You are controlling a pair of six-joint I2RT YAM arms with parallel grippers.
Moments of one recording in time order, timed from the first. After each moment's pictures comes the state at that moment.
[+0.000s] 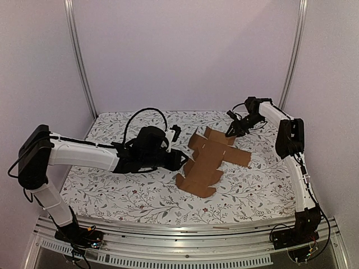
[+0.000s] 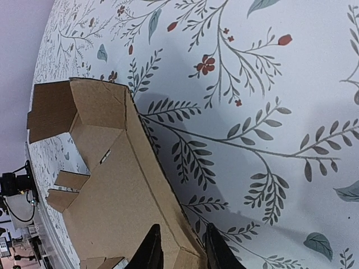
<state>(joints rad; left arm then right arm) -0.93 1.69 1.00 0.14 -0.04 -0.42 0.16 2.71 2.53 -1.18 -0.73 -0.16</state>
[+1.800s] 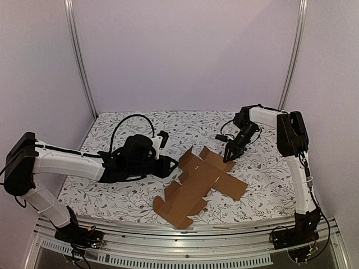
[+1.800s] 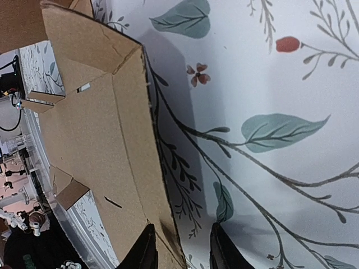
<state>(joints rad) -0.95 1.53 0.80 0.19 -0.11 -0.46 0.31 2.46 2.03 -1.34 -0.63 -0.45</state>
